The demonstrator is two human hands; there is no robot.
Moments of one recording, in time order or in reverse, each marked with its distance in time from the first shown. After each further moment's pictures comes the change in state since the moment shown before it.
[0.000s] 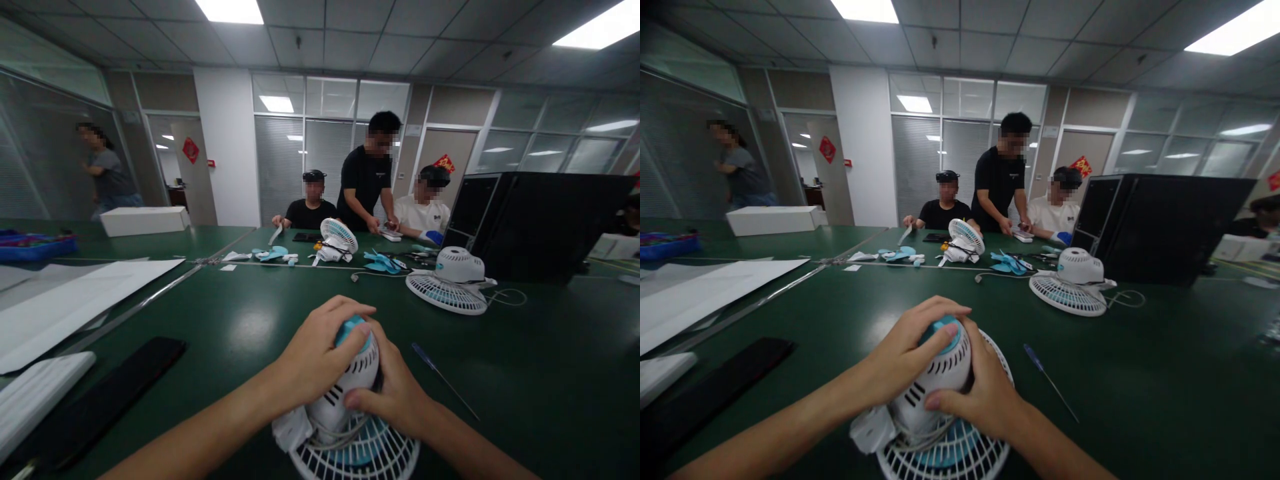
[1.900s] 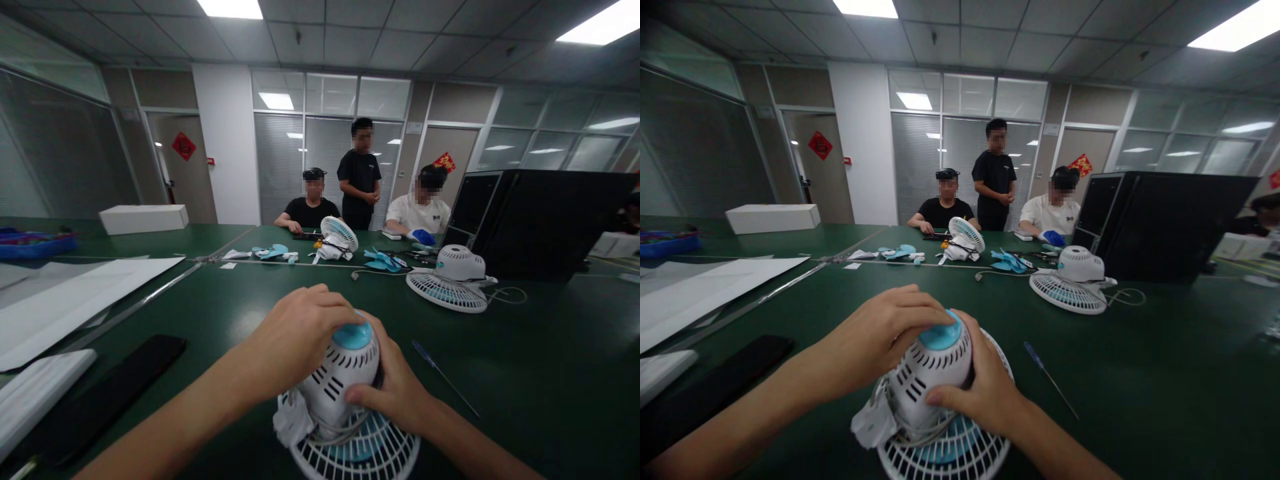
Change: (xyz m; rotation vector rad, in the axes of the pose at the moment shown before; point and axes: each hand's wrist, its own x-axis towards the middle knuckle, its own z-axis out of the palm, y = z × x) left_hand 0.003 0.019 -0.042 0.581 -0.265 0.180; right_hand 0.000 -0.003 0.000 0.014 -0.010 0.017
